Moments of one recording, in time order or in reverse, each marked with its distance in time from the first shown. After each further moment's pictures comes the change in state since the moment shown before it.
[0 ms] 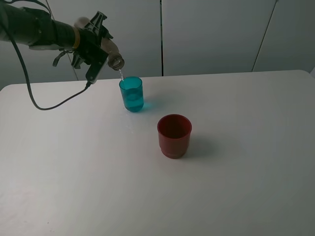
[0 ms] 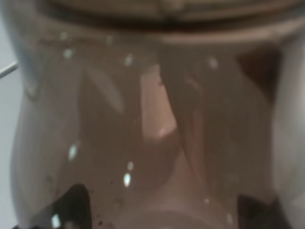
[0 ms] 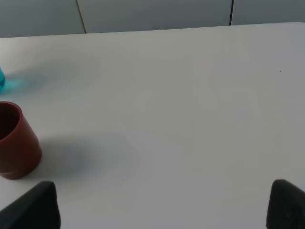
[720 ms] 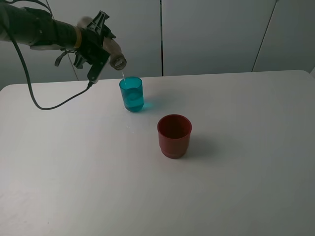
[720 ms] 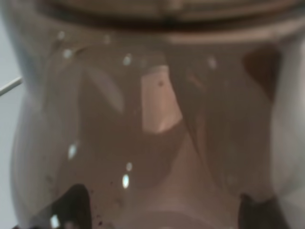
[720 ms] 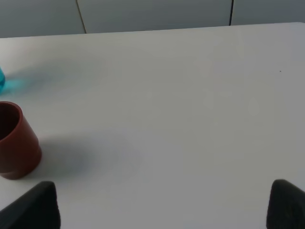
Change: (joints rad) left arm -0.009 0.000 0.000 0.000 -0.028 0.000; right arm 0.000 0.000 0.000 0.000 0.000 0.000
